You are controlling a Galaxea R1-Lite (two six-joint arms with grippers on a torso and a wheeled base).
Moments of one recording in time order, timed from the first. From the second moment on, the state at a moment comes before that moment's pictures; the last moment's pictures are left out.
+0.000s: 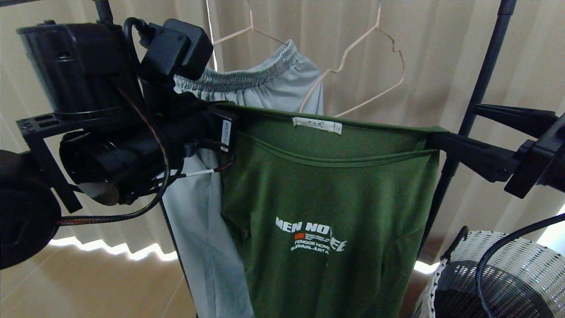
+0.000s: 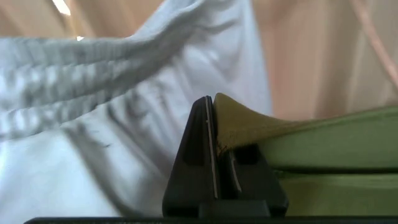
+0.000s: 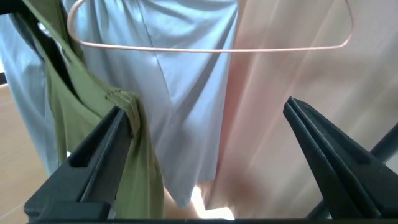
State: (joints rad) left arm -0.63 1.58 -1.06 -0.51 0.33 0.27; right arm 0.47 1.19 -0.75 -0.46 0.06 -0.09
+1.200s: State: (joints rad) left arm -0.57 1.30 -0.66 -0.50 0.34 0.26; right arm 0.26 1.15 -0.56 -0.49 0.08 -0.12
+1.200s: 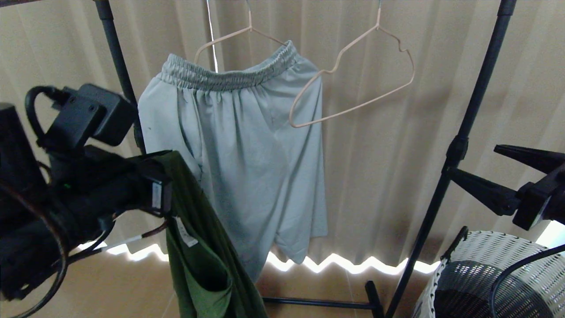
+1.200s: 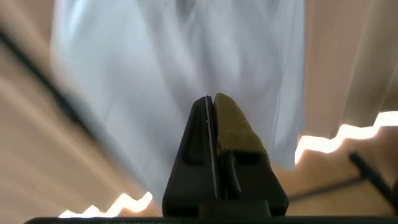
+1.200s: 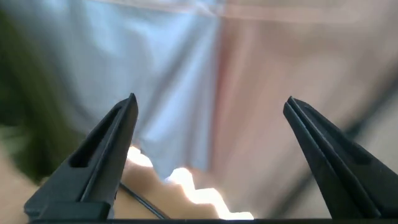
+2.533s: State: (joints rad) left arm -0.31 1.07 -0.38 -0.51 -0.01 0.05; right arm 0.19 1.10 -0.25 -0.73 0.01 -0.12
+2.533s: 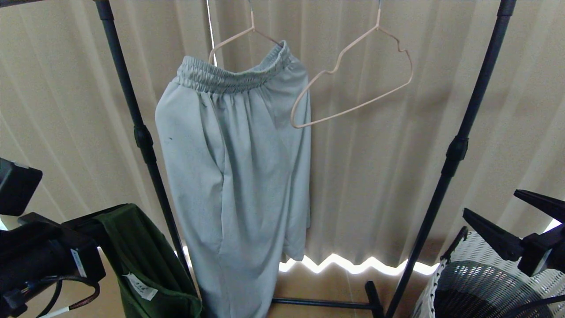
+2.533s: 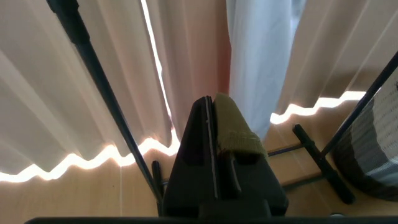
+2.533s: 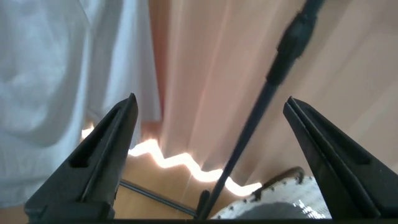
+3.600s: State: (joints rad) left arm -0.32 1.07 -0.37 -0.51 -0.01 0.06; right arm 0.17 1.09 -0.23 -0.73 0.02 -0.12
